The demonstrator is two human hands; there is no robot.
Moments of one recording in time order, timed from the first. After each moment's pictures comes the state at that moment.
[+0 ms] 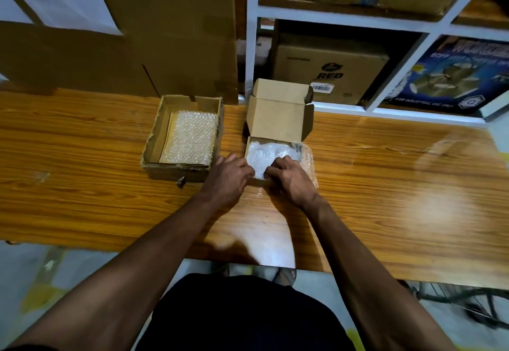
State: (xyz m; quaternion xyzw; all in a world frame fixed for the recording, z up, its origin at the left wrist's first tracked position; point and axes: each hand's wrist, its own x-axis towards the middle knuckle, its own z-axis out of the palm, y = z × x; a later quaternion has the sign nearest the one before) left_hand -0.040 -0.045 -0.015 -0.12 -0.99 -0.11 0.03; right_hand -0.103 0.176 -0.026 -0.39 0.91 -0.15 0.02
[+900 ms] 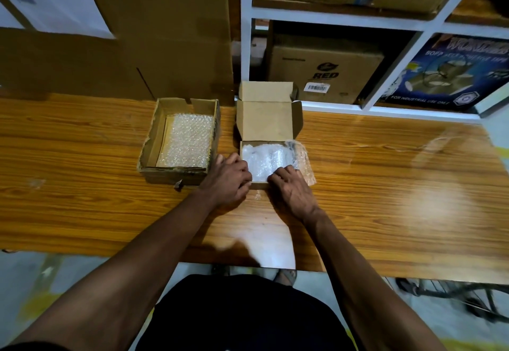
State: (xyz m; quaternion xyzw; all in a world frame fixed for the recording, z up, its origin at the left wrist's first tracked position) left_hand -0.053 -0.057 -0.025 -0.20 -0.98 -0.04 -0.01; right_hand -0.080 0.186 -0.043 -0.36 0.93 -0.11 -0.01
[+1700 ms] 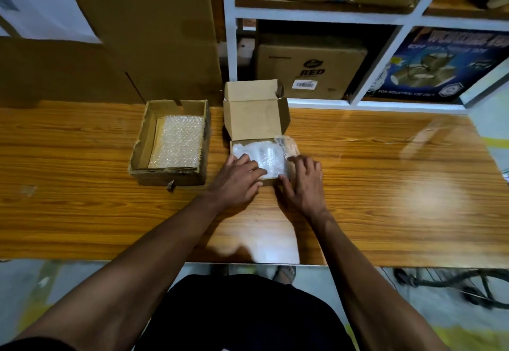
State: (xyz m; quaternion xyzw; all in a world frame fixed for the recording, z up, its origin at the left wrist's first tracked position) left_hand -0.051 -0.011 -0.017 -0.24 -0.97 -0.07 0.04; right_hand -0.072 0.225 -0.050 -0.13 0.97 -0.21 -0.08
